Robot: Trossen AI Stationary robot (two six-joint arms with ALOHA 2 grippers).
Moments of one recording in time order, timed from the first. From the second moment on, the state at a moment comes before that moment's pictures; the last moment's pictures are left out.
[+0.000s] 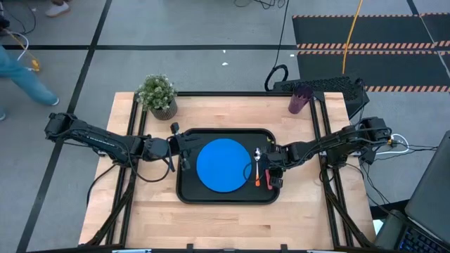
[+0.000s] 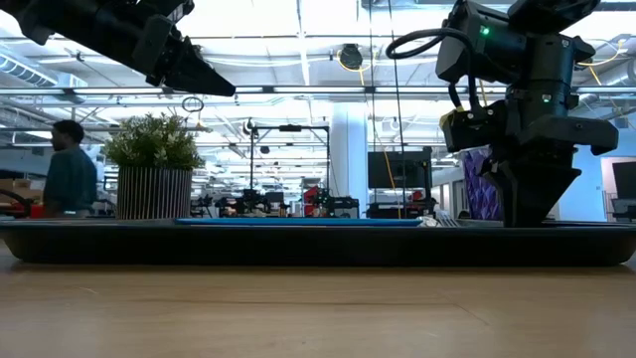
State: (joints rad) left arm -0.18 1.04 0.49 0.18 -0.53 0.11; right arm 0.14 1.49 0.70 -0.54 -0.03 0.38
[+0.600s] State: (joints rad) left arm -0.18 1.04 0.49 0.18 -0.53 0.11; right arm 0.14 1.47 0.70 -0.56 -0.03 0.38
